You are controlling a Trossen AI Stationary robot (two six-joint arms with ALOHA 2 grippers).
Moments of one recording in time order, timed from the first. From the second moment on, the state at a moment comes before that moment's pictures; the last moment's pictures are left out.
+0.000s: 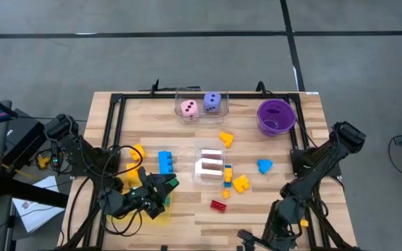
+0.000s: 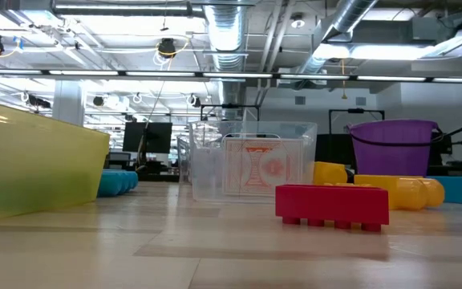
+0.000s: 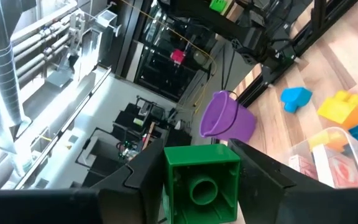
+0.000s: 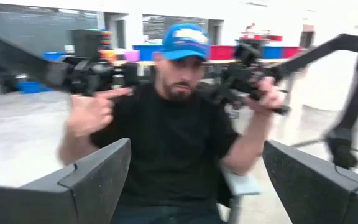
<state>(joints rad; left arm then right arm) -0.84 1.44 0.90 0.61 -1.33 1.12 0.79 1.60 1.16 0.50 -0.35 0.01</state>
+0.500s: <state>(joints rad) -0.84 1.44 0.90 0.56 -1.40 1.02 0.78 1.52 1.16 0.33 0.32 0.04</state>
